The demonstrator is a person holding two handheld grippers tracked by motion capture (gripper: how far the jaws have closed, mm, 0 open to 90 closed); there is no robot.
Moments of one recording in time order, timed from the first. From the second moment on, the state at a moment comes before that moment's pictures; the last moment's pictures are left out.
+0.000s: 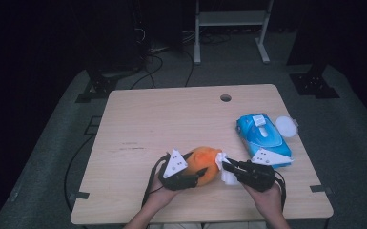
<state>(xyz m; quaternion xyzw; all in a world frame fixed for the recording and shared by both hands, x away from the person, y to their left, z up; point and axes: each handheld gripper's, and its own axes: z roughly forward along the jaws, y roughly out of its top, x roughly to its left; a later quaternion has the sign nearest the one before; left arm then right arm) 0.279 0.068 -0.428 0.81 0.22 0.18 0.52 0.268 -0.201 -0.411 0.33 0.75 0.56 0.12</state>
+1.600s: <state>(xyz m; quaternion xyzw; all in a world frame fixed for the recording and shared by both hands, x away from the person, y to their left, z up) 0.278 0.051 -0.422 0.84 0.17 0.12 0.49 0.262 -0.239 -0.426 0.36 0.78 0.51 0.08</state>
